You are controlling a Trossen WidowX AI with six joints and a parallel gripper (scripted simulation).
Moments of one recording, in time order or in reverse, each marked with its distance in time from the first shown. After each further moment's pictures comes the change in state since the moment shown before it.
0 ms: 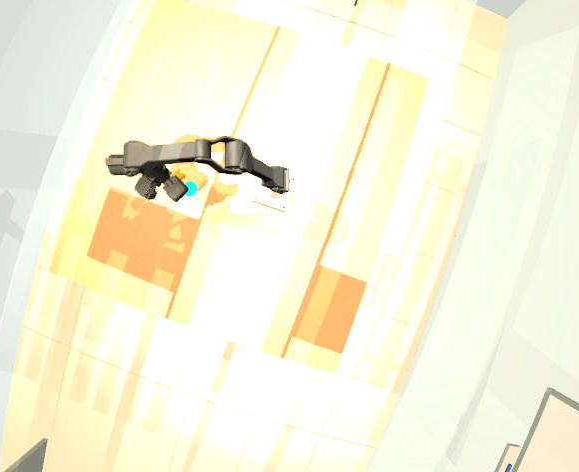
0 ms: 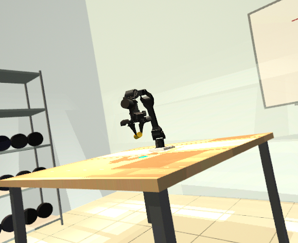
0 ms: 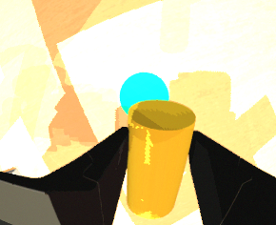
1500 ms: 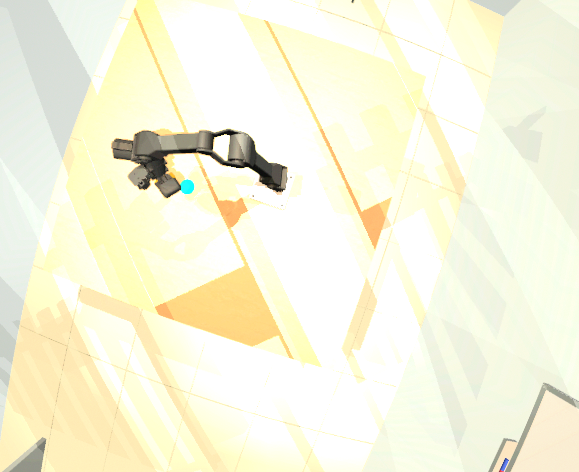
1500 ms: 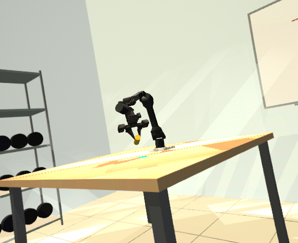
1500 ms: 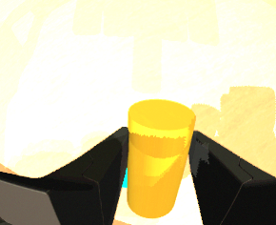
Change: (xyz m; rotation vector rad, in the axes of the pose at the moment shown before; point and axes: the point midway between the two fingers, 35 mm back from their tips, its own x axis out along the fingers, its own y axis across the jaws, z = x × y) arm 0.023 -0.025 0.017 0.126 -0.328 0.004
